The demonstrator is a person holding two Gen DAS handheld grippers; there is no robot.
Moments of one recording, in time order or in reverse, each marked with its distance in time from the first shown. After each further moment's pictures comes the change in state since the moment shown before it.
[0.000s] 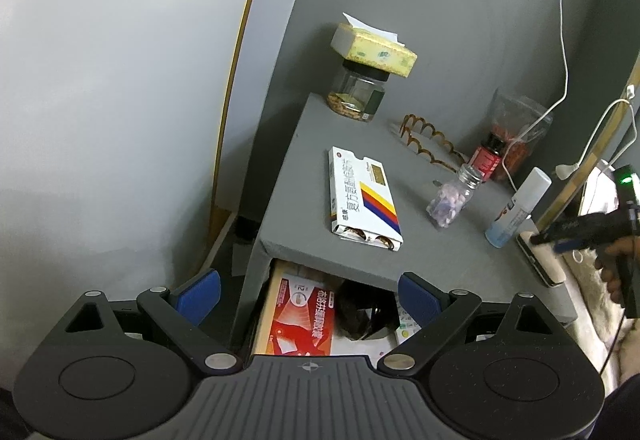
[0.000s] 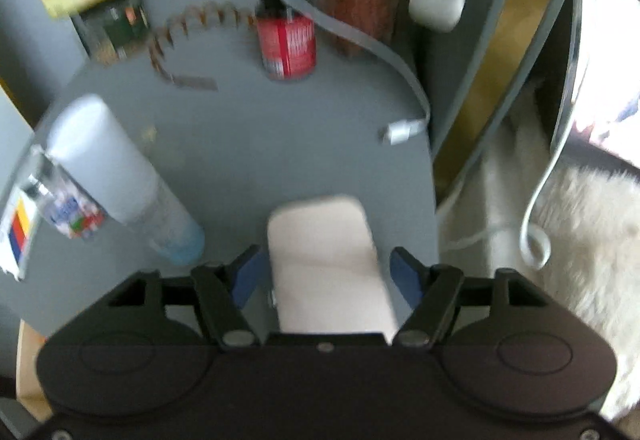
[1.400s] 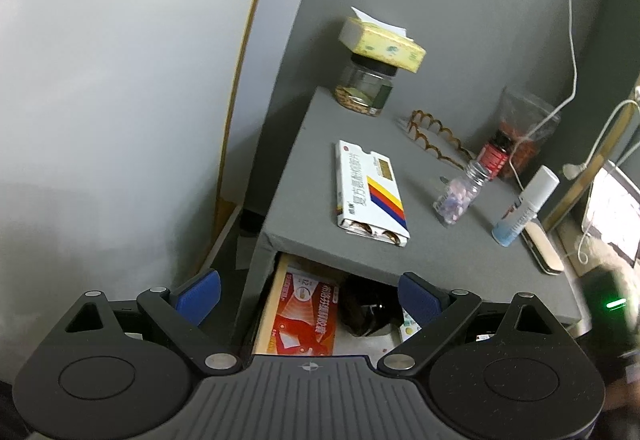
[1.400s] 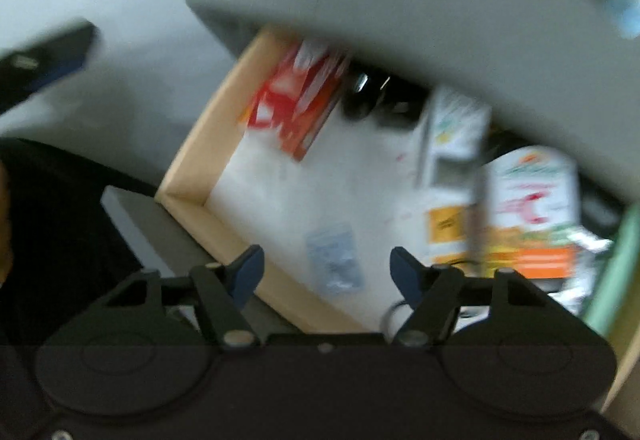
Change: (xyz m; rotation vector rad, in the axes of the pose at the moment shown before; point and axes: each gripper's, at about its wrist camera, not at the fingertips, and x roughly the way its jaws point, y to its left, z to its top) left arm 0.000 0.004 -0.001 -0.034 0.012 0.016; right arm 0.039 0.210 -0.145 -0.272 0.505 0.389
